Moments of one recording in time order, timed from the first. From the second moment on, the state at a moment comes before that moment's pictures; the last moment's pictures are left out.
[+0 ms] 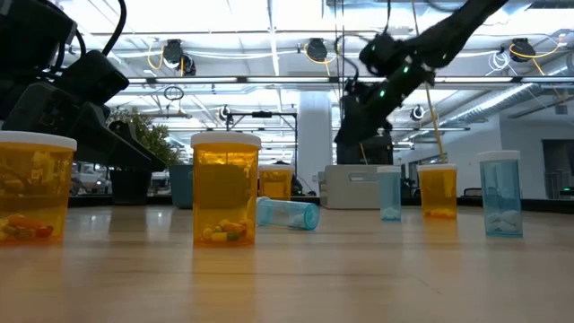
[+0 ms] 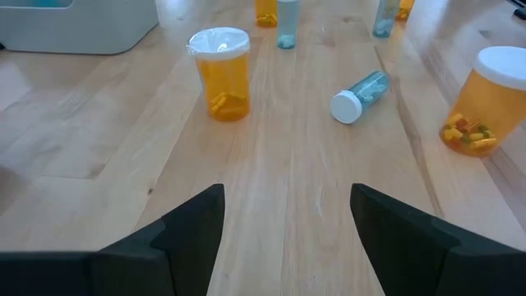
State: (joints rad) left arm -0.37 1.27 0.11 0.71 -0.41 -0.19; right arm -0.65 1.50 0.90 -0.04 -0.03 0.01
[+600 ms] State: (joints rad) left arm -0.37 1.27 0.11 0.71 -0.41 -0.20; right arm -0.37 1.14 0.91 -0.43 0.04 0.15
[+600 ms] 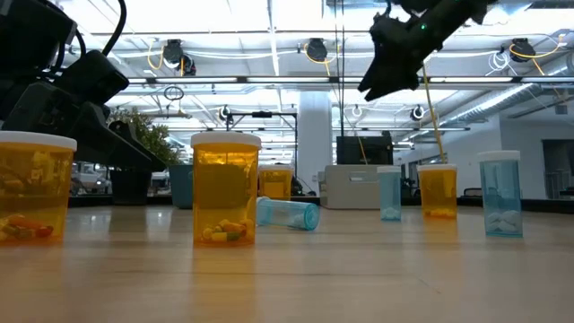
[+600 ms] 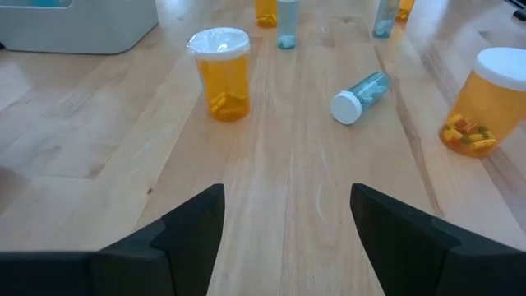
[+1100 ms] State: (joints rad) left arm -0.37 1.27 0.11 0.71 -0.41 -0.20; right arm -0.06 1.11 0.91 -0.53 0.17 0.25
